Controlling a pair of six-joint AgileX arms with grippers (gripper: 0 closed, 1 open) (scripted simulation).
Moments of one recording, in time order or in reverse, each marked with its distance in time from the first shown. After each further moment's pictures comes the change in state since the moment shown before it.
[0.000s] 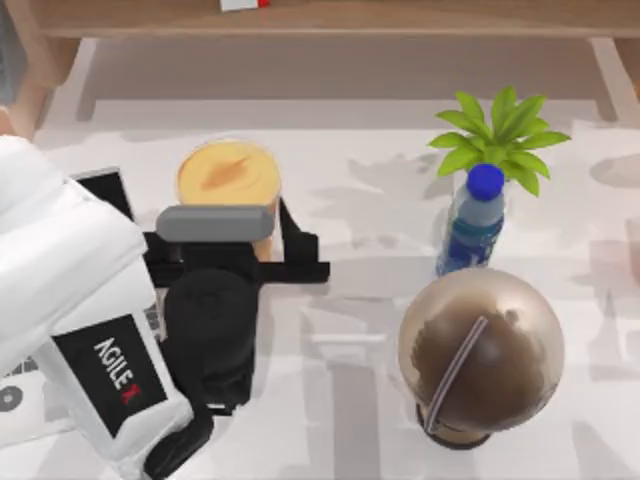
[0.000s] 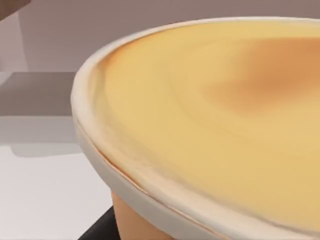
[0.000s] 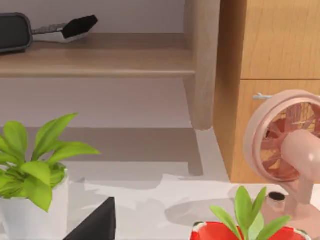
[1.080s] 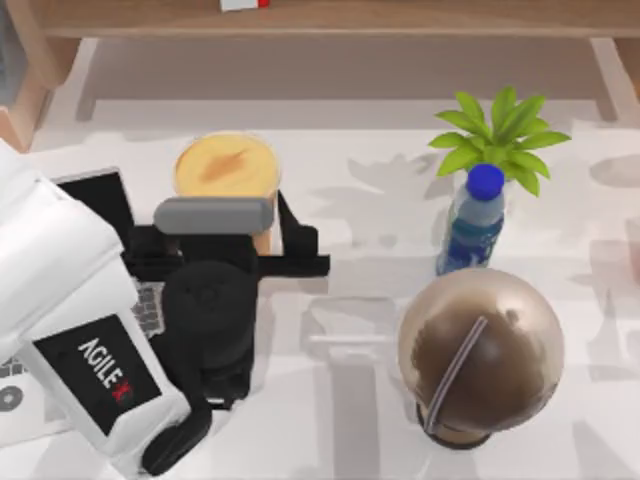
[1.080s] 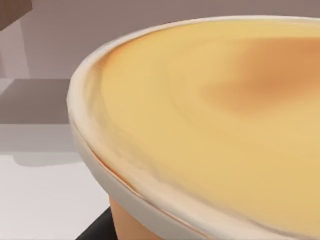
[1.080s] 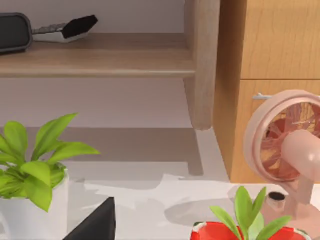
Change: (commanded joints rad) left arm -0.001 -0.054 -0.003 -0.051 -0.001 0.002; right arm 0.000 0.000 0.000 0.000 0.000 0.000
